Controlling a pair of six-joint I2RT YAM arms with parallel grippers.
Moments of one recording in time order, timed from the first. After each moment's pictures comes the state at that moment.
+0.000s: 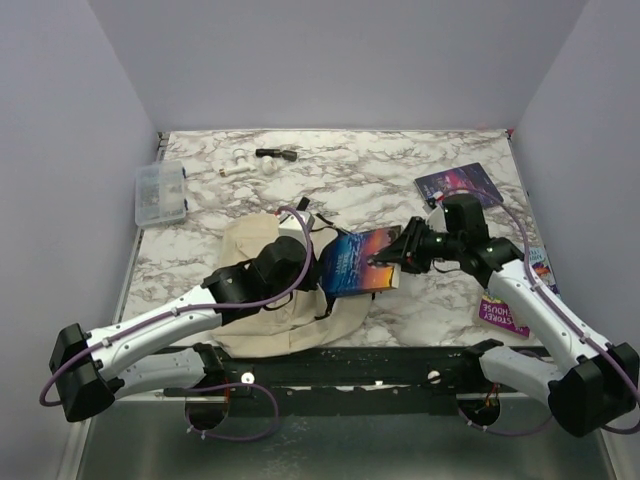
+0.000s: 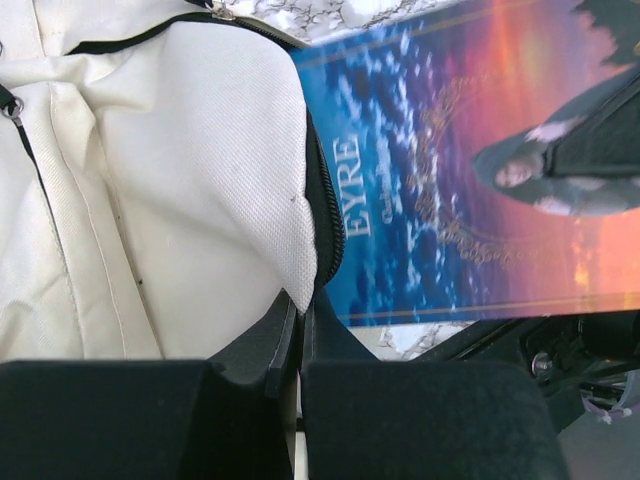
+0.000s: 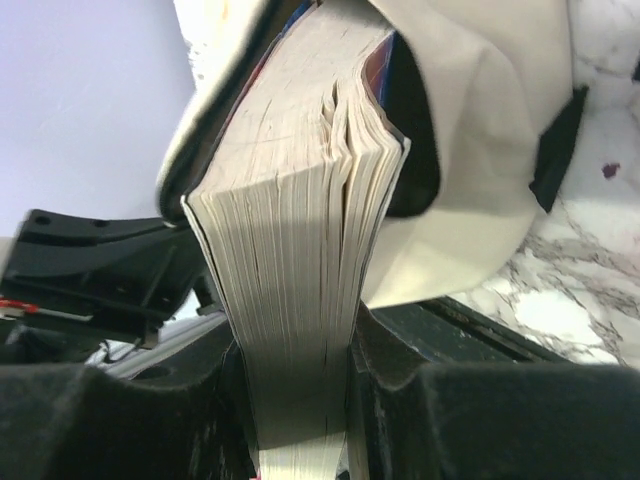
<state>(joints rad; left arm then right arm) -1.00 1.02 0.81 -0.35 -0.28 -0.65 0.37 1.06 0.81 -0.49 -0.60 0.94</state>
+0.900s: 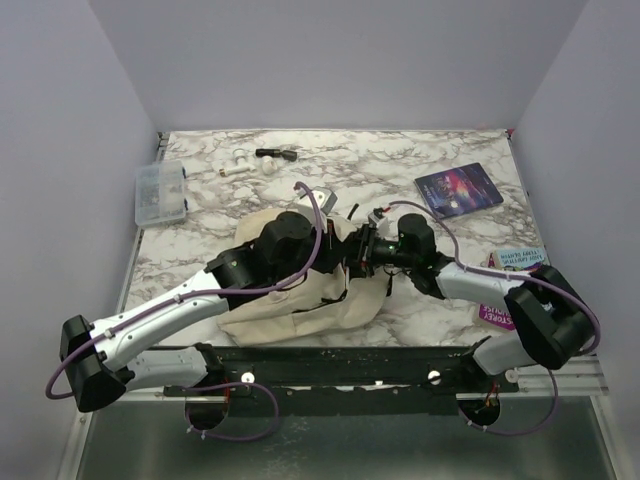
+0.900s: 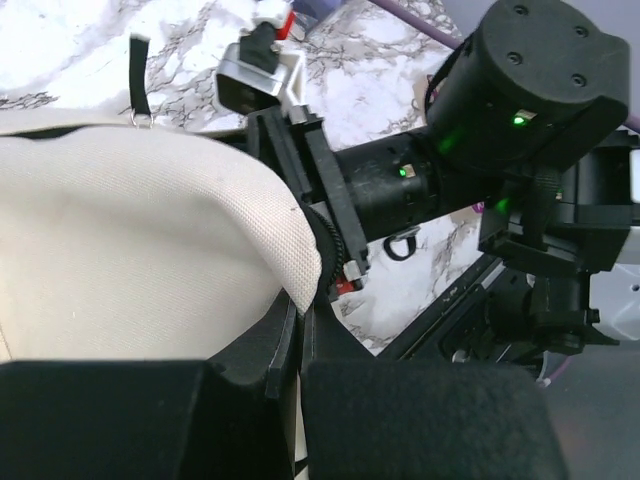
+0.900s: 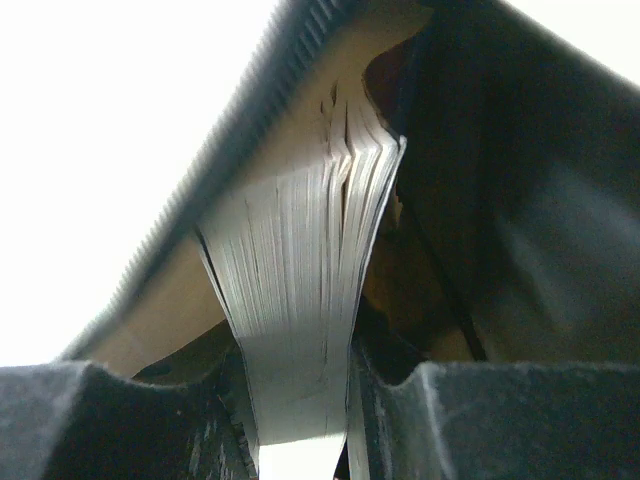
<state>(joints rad) -0.99 1.11 1.01 -0.28 -0.11 -0.53 0.61 1.42 0.59 0.53 -0.68 1.37</state>
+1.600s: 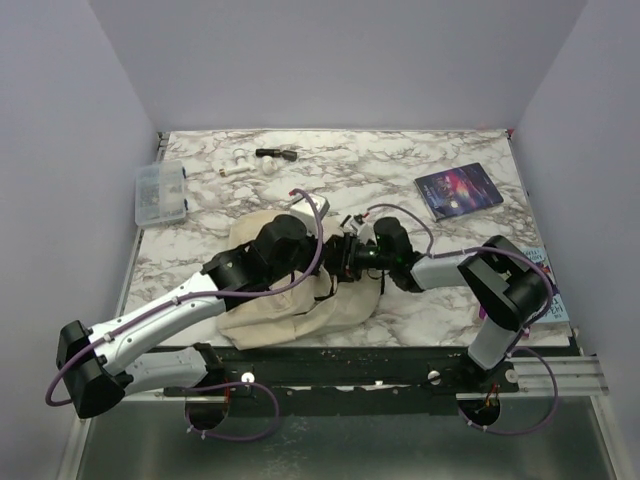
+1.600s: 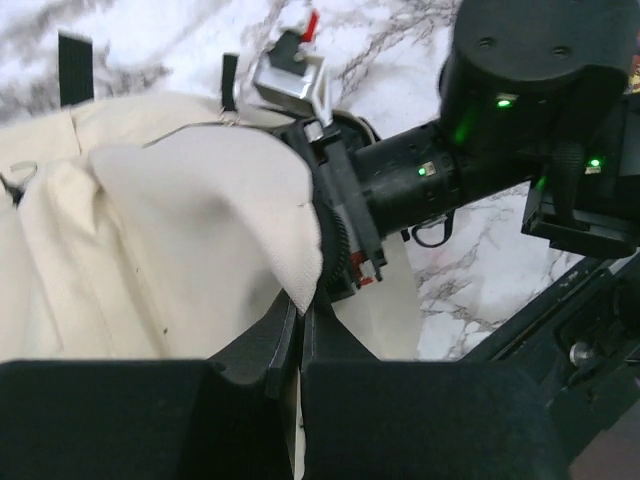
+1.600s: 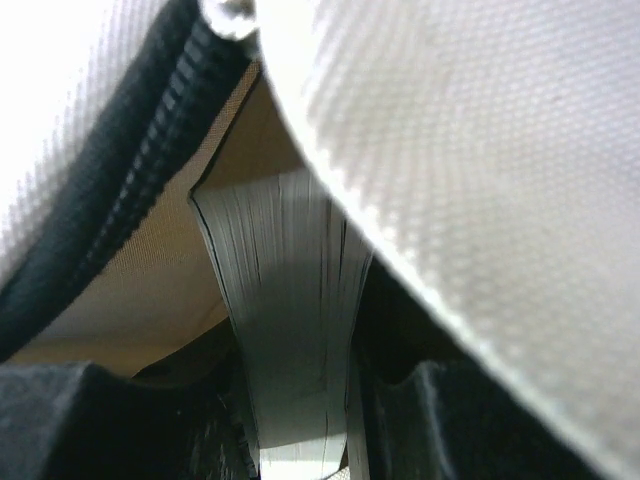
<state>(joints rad) -0.93 1.08 0.93 -0.36 -0.19 -0.42 0.66 1.74 0.62 0.73 -0.67 1.21</state>
